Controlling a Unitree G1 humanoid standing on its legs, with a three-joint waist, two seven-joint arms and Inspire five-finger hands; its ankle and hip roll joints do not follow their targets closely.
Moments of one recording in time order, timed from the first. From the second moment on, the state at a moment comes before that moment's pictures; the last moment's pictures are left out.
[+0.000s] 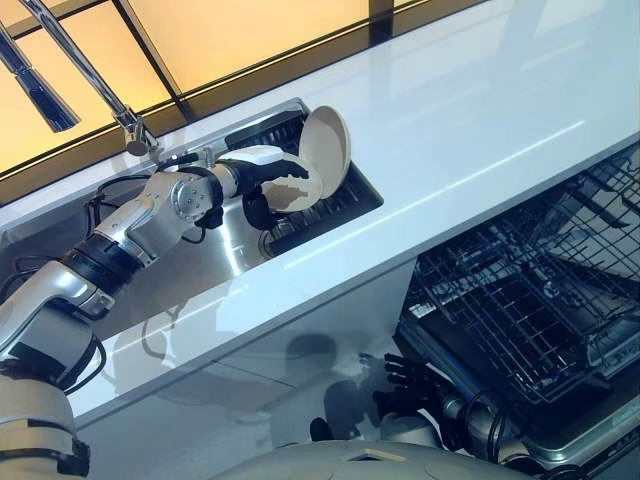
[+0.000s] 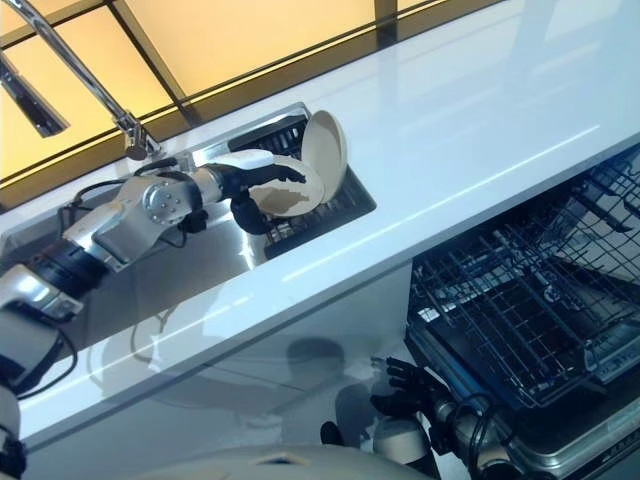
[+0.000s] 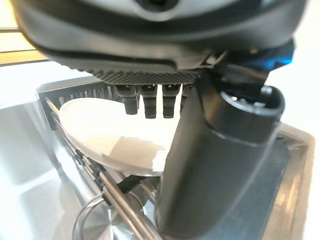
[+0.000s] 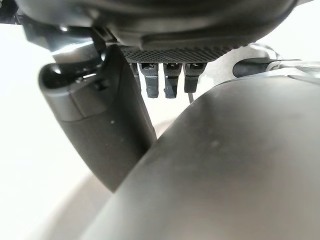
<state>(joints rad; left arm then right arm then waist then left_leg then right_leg) -0.90 0.87 -0.75 0.26 0.20 0.04 -0.39 0.02 -0.36 0.31 0.99 0.23 -0.21 0.31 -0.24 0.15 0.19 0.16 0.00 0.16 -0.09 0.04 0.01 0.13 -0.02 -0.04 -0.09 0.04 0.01</state>
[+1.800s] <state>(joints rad) -0.85 0.68 -0.79 0.70 0.47 -0.01 -0.03 0.01 -0.36 0.31 0.97 0.17 -0.22 0.27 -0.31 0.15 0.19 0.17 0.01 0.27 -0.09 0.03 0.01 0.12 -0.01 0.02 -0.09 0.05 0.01</state>
